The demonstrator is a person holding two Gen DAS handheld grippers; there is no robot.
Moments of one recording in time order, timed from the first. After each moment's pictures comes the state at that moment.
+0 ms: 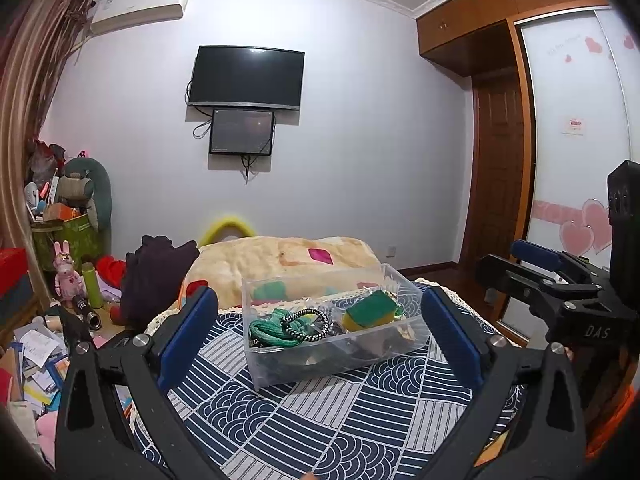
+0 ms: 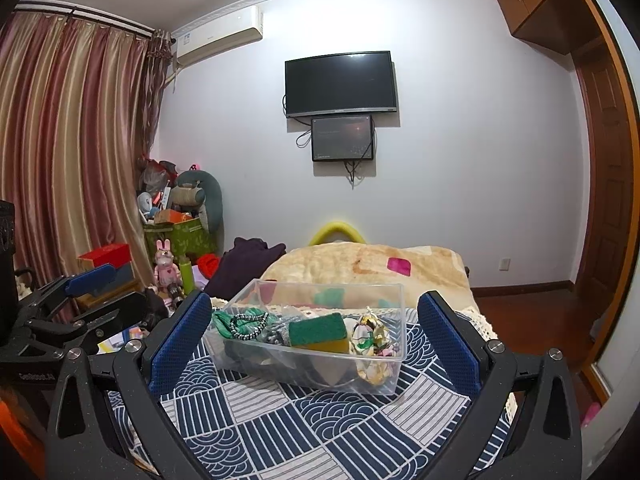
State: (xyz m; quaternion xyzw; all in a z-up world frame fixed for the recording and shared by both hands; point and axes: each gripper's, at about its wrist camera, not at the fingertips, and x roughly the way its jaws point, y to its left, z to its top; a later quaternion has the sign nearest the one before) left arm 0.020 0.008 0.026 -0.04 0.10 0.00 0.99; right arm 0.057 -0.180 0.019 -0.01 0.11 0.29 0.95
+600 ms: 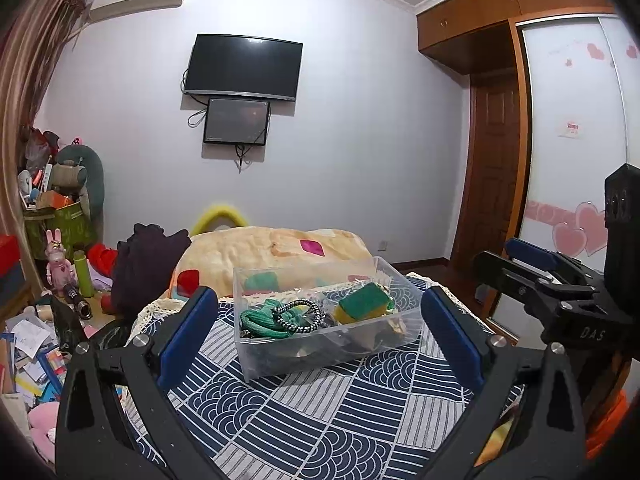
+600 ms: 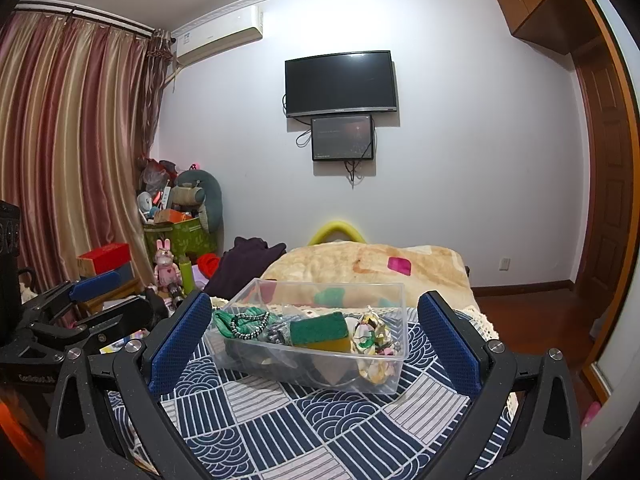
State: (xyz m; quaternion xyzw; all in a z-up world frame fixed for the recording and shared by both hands) left arm 0.021 0.011 0.023 -0.05 0.11 -0.01 0.99; right arm 0.058 -0.179 0.021 -0.01 0.11 0.29 0.95
